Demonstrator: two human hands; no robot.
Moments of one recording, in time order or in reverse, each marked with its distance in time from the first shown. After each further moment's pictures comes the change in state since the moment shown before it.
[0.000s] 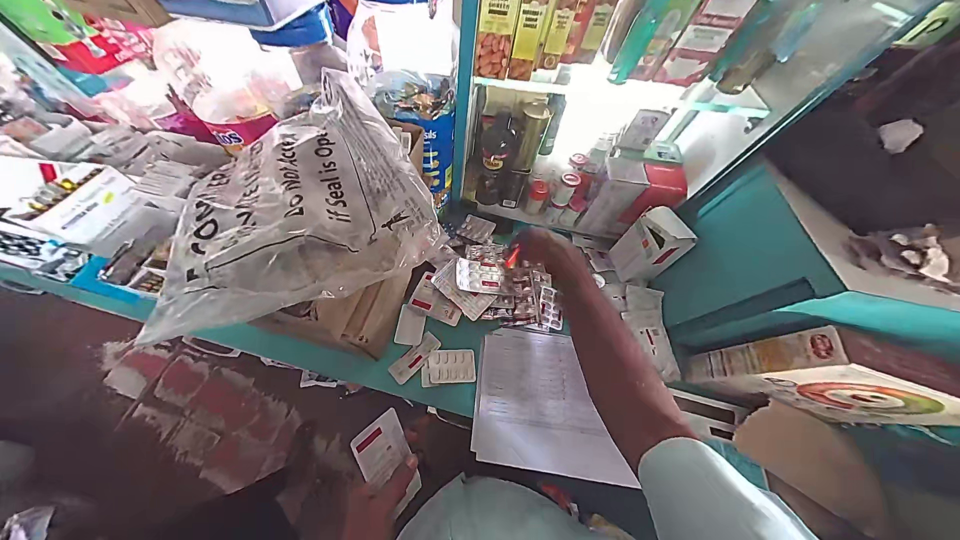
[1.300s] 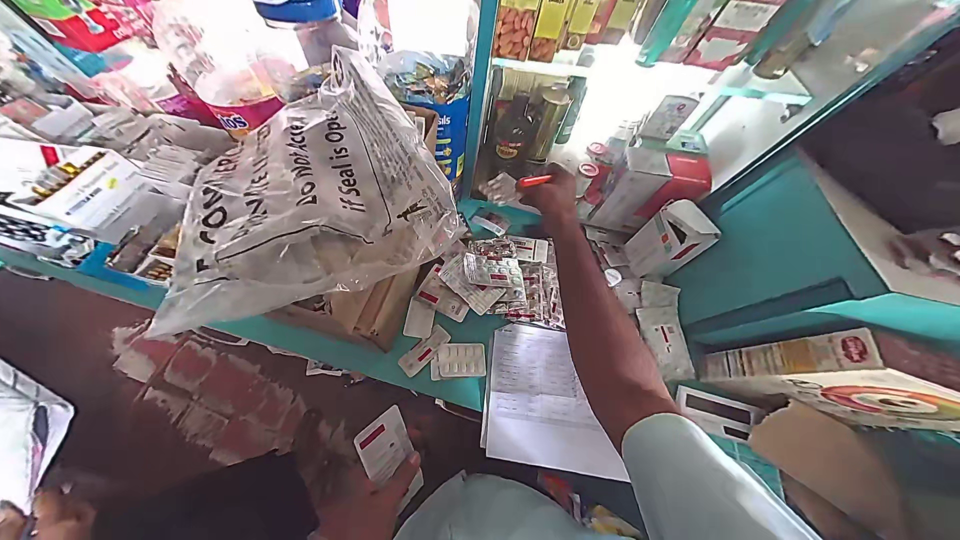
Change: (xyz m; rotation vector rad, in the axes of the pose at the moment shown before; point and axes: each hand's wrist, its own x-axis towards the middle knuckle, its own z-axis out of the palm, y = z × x) left_hand 0.008 -0.011 -0.020 0.001 -0.038 -0.026; right_hand 0.026 -0.036 -0.029 0.958 0.731 0.077
